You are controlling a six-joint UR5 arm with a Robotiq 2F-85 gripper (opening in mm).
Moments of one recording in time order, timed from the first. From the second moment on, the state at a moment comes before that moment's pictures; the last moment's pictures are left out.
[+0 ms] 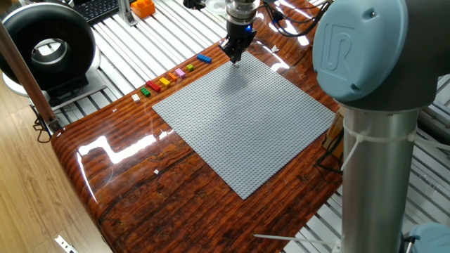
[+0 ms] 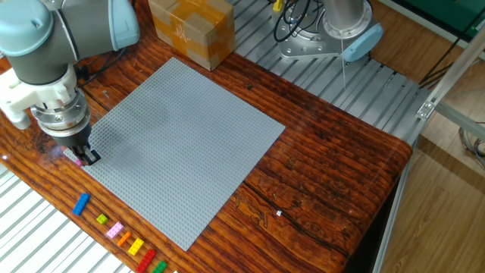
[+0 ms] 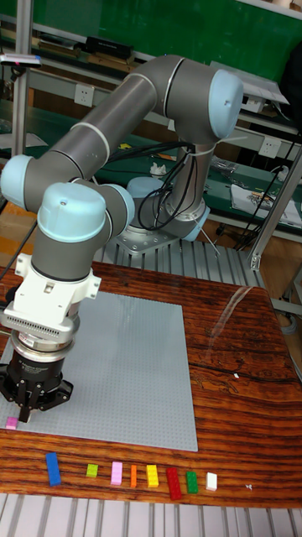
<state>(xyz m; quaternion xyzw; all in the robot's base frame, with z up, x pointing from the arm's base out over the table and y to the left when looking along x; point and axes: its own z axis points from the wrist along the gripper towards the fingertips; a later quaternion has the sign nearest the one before) 0.712 -0.156 0.015 0.06 1.00 -0.03 0.07</state>
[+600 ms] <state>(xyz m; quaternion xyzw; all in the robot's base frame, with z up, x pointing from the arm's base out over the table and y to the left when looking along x) 0.719 -0.163 0.010 0.05 1.00 -0.03 0.08</state>
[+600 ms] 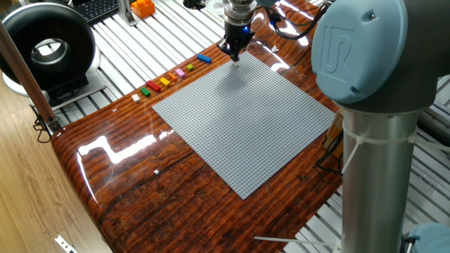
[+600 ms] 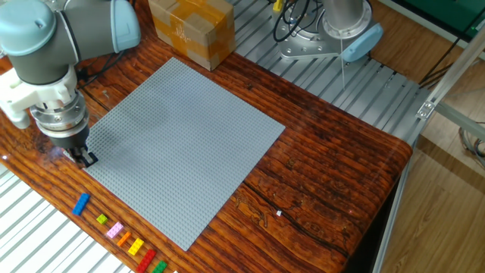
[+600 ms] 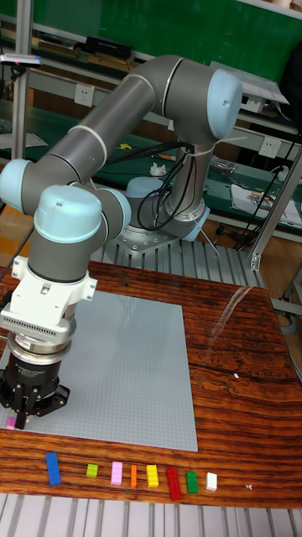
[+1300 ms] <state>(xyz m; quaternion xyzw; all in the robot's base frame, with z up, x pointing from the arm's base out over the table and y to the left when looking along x) 0.715 -0.165 0.012 0.05 1.00 -0.04 0.07</state>
